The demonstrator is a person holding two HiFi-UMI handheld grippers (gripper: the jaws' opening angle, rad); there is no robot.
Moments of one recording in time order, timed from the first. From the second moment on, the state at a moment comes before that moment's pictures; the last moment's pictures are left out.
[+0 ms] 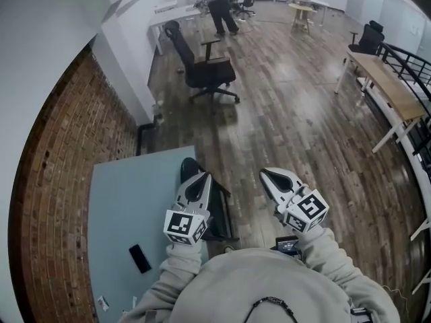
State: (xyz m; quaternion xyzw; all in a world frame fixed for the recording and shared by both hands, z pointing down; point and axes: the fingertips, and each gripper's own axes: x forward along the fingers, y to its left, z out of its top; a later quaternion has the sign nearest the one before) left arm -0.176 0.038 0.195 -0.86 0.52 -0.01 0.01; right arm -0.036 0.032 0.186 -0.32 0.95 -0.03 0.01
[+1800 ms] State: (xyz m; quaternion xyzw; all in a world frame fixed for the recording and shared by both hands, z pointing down) left arm -0.312 0.057 0.539 -0.67 0.59 -0.17 -0.41; right arm -0.279 -0.003 0.749 -0.21 0.78 -0.42 -0.42
